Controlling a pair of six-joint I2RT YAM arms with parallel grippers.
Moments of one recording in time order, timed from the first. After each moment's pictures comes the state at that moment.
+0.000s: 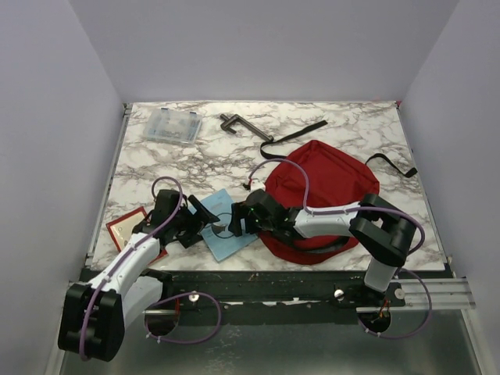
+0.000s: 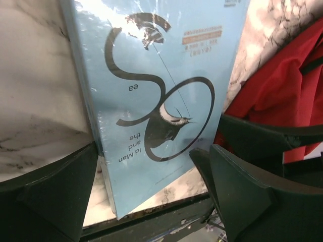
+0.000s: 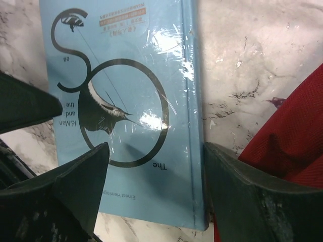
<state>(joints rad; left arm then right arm) -0.22 0.98 0.38 -0.31 0.31 -1.00 1.05 1.78 0.92 0.15 0.09 0.65</state>
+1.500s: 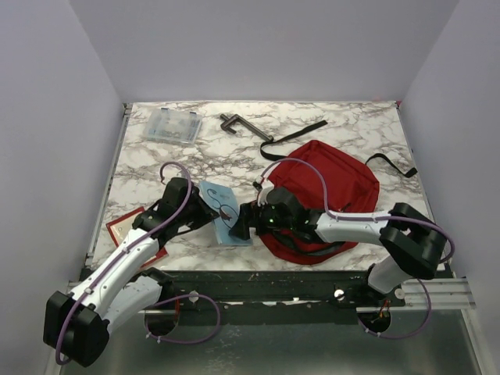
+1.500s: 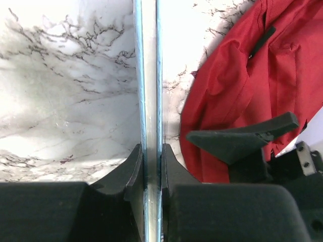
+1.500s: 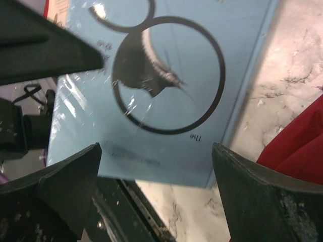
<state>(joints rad) -0.45 0.89 0.60 -0.50 0.08 -0.99 0.98 1.60 0.72 0.38 -0.17 0.67</state>
